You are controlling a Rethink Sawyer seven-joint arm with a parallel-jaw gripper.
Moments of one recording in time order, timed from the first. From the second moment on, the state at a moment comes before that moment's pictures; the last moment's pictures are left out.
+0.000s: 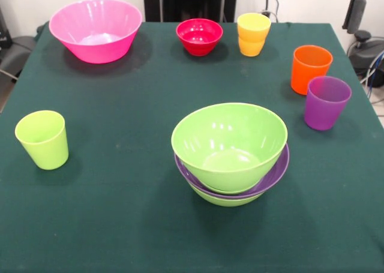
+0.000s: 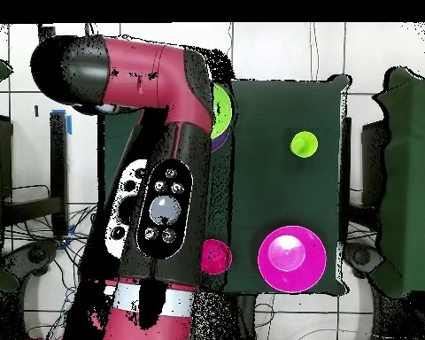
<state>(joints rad) 0.15 -0.45 -0.36 0.88 0.31 1.00 2.17</state>
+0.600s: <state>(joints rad) 0.16 -0.45 -0.36 0.88 0.32 1.00 2.19</state>
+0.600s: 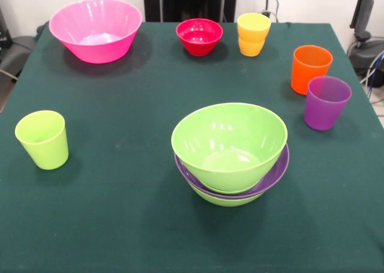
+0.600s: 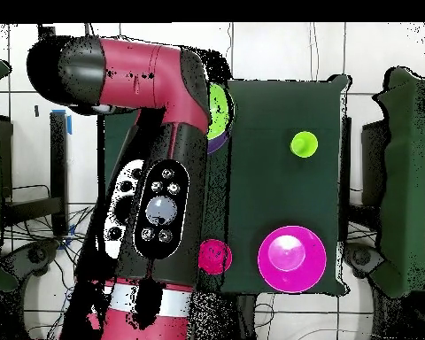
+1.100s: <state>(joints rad) 0.16 -0.45 -0.36 0.89 0.32 1.00 2.19</state>
